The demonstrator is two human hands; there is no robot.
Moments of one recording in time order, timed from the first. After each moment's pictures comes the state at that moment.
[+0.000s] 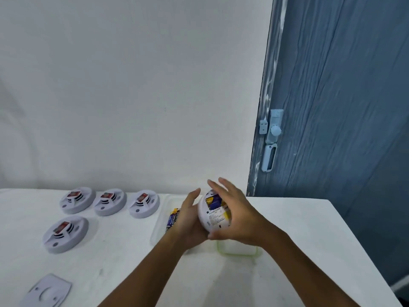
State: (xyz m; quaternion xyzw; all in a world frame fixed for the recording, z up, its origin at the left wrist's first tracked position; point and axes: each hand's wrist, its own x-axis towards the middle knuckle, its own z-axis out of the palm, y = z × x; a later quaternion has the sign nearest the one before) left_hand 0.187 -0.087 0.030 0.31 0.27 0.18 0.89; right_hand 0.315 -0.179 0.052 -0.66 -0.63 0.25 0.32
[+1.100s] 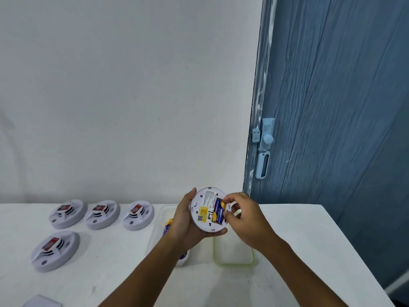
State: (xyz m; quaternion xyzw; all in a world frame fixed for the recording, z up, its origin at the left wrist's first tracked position) left_hand 0.194 -0.073 0.034 0.35 0.24 0.19 0.88; right_hand 0.324 -0.177 0.044 -0.71 -0.52 0.16 0.44
